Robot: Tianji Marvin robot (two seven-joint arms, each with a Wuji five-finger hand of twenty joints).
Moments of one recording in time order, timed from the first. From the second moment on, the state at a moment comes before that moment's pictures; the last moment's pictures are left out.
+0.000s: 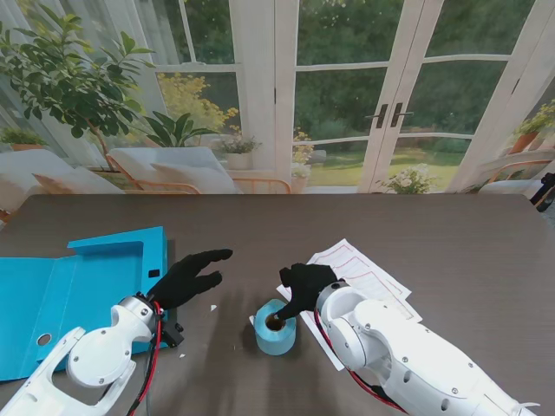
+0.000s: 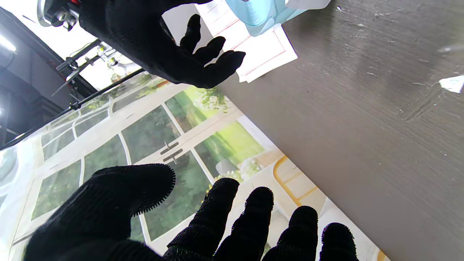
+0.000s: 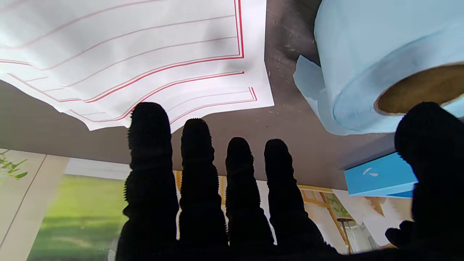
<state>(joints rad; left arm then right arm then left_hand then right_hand) 1.68 -1.10 -1.33 -1.70 0.23 -0.15 -0.14 -1.20 -1.05 0.67 -1.60 -0.95 0.32 0.27 0.54 -0.23 0.46 1.00 0.51 0.30 0.09 0.19 0.45 0.33 0.06 0.32 0.18 0.32 0.07 0.36 -0.07 0.27 0.16 0.60 0.27 -0.55 0.67 -0.09 0.33 0.06 0.86 0.31 0.47 0.09 0.73 0.45 0.67 0.16 0.46 0.37 0.68 0.21 0.99 0.48</state>
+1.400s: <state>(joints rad) 1.70 -1.10 -1.34 -1.72 0.21 -0.13 -0.14 -0.93 -1.13 0.26 -1.35 -0.92 0.36 0.13 0.54 -0.20 0.46 1.00 0.54 0.32 0.09 0.19 0.46 0.35 0.07 0.32 0.19 0.32 0.07 0.36 -0.07 0.27 0.16 0.60 0.35 -0.88 1.18 -0.39 1.00 -0.04 1.13 0.23 1.27 0.01 0.90 0.84 1.26 0.06 1.26 0.79 0.74 0.10 1.68 0.71</state>
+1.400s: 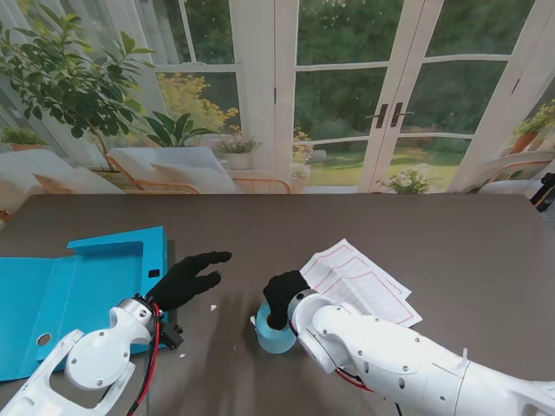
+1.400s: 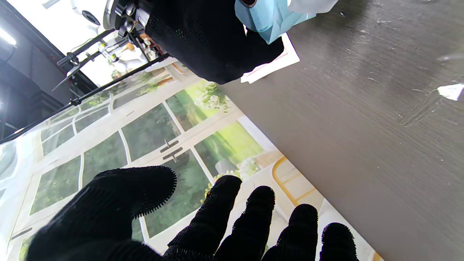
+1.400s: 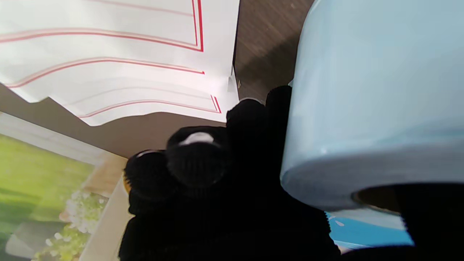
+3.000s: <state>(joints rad) 1.53 -1.08 -1.23 -1.57 0.26 -0.32 -0.19 -1.29 -1.12 0.80 -1.60 -0.80 0.18 -0.06 0.57 -0.43 0.49 1.08 0.64 0.11 0.18 0.22 0.62 0.31 0.15 0.51 0.34 0.36 0.27 0.52 0.08 0.31 0.25 0.75 0.32 -0.84 1.23 -0.43 1.00 0.00 1.13 0.31 1.28 0.02 0.90 0.91 1.27 0.06 1.31 0.81 0.75 0.10 1.69 0.75</state>
